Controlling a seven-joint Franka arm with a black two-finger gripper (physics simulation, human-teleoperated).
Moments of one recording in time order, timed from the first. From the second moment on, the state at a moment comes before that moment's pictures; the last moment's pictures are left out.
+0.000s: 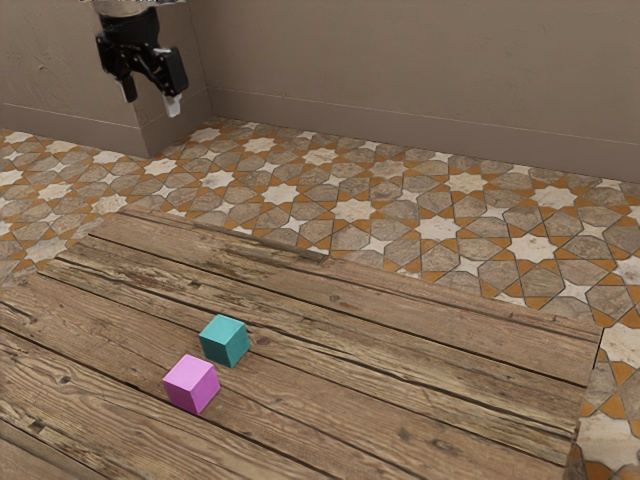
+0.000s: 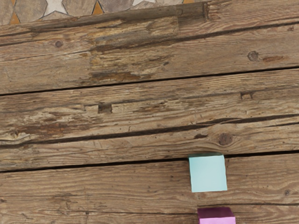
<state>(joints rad) -0.08 0.16 0.18 -1.20 0.06 1.43 0.19</state>
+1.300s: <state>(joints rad) -0.15 0.23 0.21 -2.14 -0.18 2.38 0.15</state>
